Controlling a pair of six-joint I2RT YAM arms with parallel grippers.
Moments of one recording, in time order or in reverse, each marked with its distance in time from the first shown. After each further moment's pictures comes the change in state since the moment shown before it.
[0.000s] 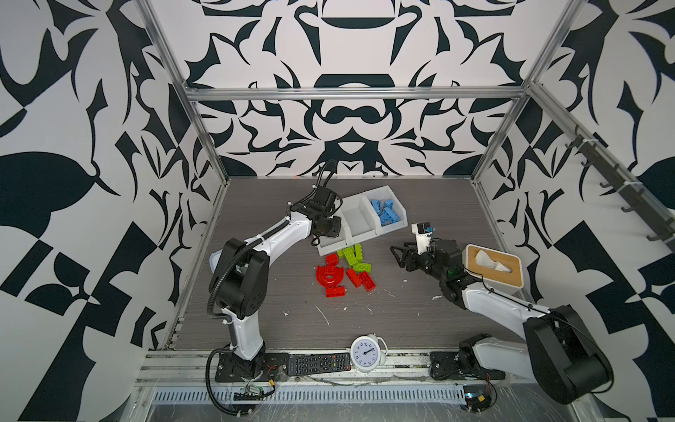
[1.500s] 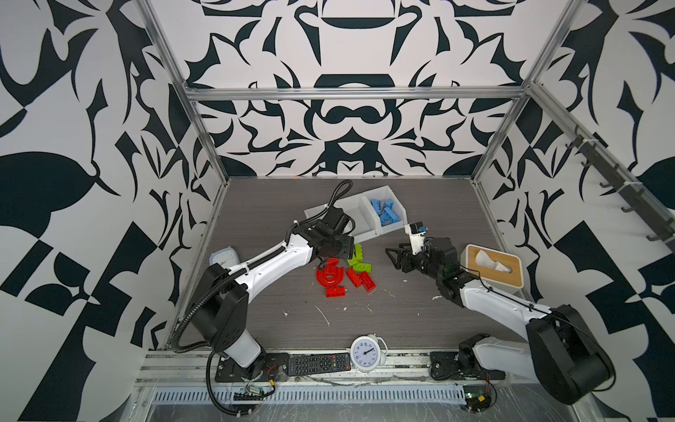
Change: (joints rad) left arm -0.216 -0.259 -0.213 -0.023 -0.031 -0.238; right arm 0.055 0.000 0.047 -0.090 0.015 -0.030
